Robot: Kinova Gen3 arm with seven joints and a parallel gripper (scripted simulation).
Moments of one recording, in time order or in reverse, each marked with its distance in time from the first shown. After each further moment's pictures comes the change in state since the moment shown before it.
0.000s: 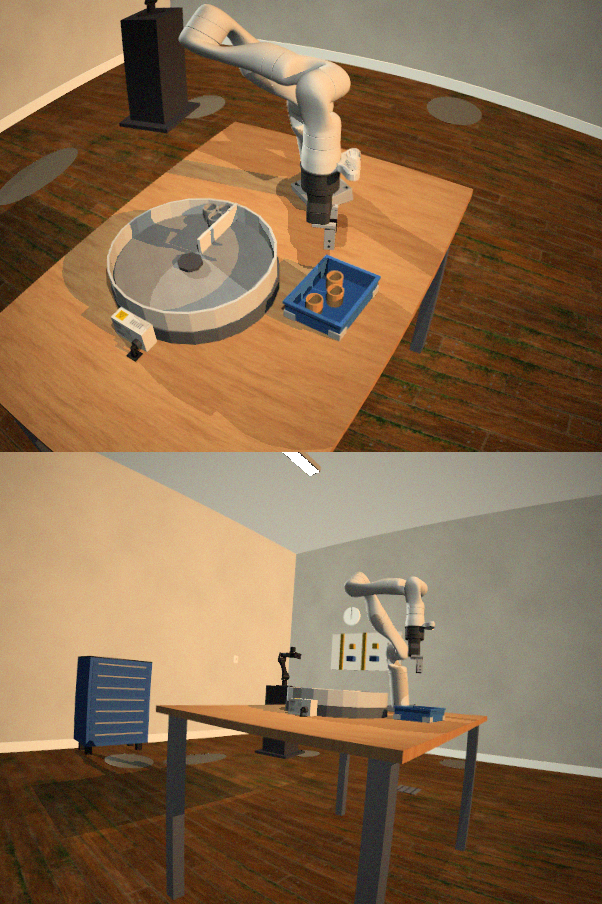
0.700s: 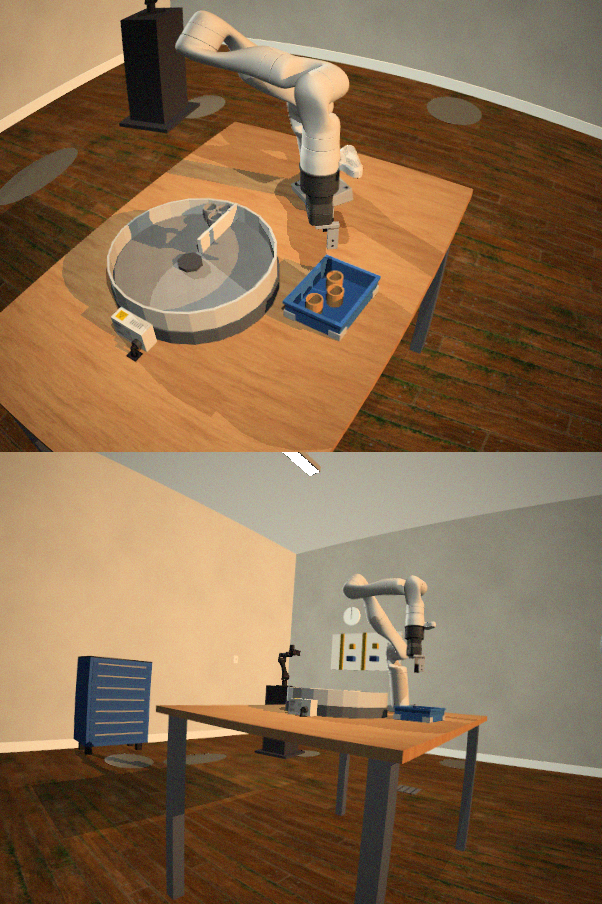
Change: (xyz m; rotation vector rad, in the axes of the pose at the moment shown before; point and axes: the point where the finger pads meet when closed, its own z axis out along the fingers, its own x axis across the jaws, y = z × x) arm -0.001 0.001 -0.001 0.006 -0.004 -0.242
